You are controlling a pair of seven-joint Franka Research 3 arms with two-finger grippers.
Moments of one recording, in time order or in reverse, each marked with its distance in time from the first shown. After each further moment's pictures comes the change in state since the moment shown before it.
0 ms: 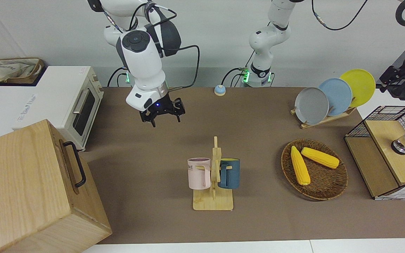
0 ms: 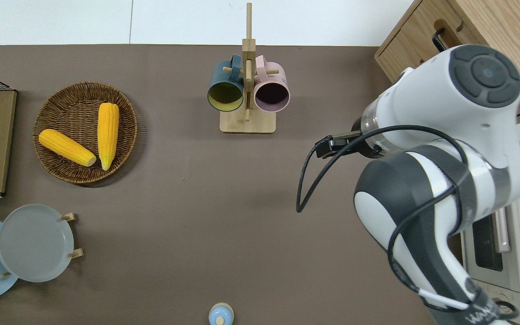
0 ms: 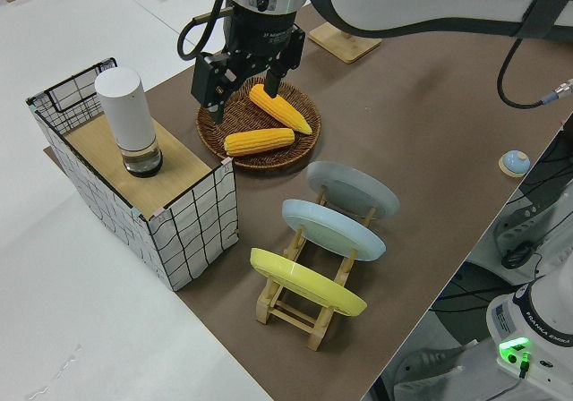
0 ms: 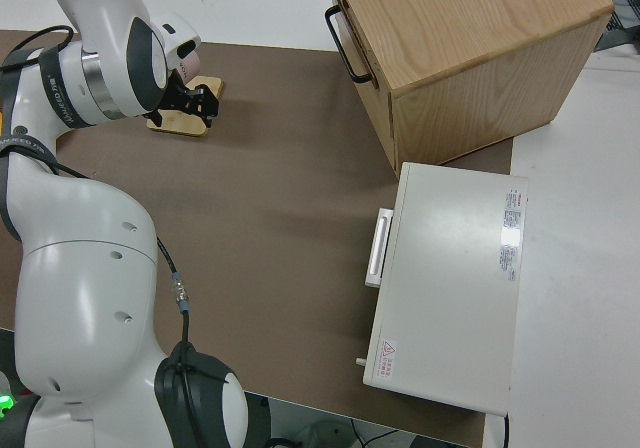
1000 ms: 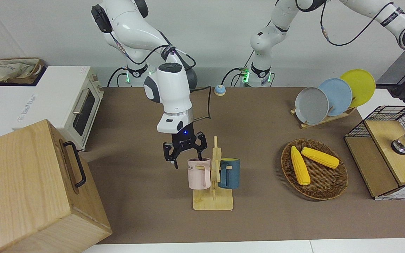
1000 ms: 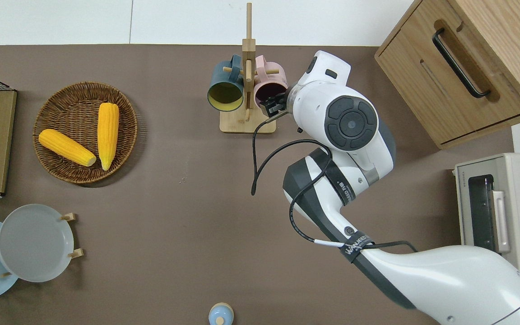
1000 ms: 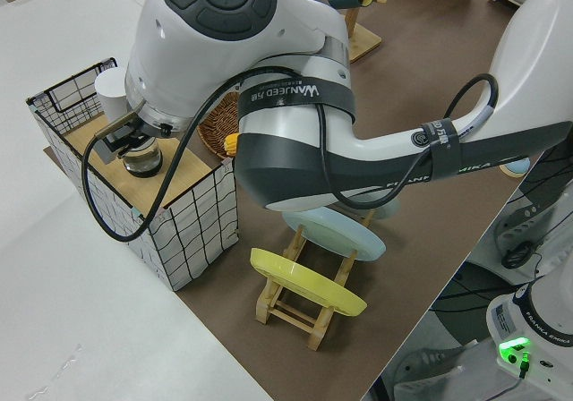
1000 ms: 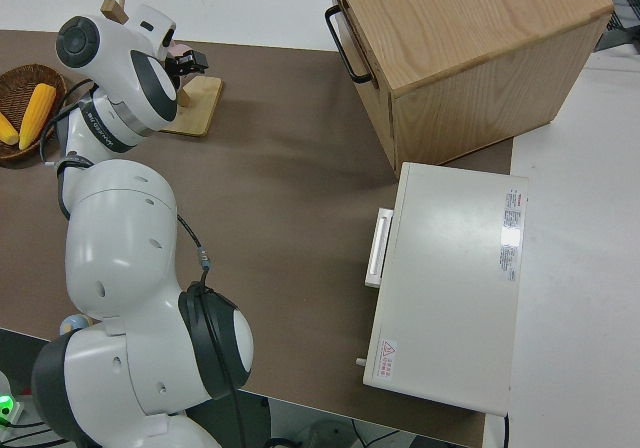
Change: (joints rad) left arm 0.126 0.157 -0.026 -0.025 -0.464 0.427 0.226; right arm 0.088 0.232 -0.003 0.047 -0.374 0.612 0.020
